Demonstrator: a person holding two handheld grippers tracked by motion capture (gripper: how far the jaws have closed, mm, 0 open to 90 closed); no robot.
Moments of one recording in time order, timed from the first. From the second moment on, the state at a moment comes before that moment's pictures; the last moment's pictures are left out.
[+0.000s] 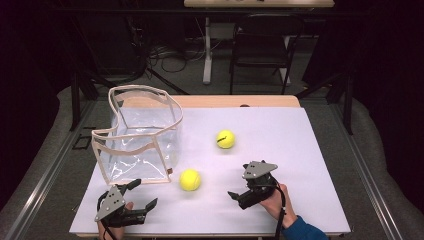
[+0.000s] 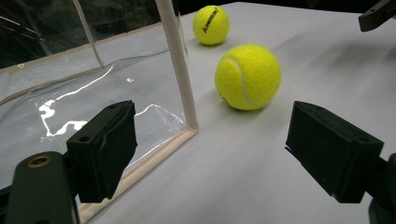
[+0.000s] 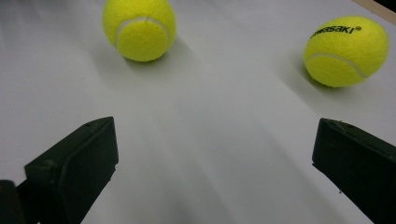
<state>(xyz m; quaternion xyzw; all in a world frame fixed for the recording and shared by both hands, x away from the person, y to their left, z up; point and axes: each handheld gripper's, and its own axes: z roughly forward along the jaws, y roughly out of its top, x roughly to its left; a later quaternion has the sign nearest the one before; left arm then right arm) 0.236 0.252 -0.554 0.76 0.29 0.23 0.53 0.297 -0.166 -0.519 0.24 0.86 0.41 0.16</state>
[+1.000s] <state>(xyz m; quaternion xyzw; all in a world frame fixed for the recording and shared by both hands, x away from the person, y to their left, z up) 0.234 0.254 -0.552 0.76 0.29 0.24 0.53 0.312 -0.117 -0.514 0.20 0.89 0.39 0.13</state>
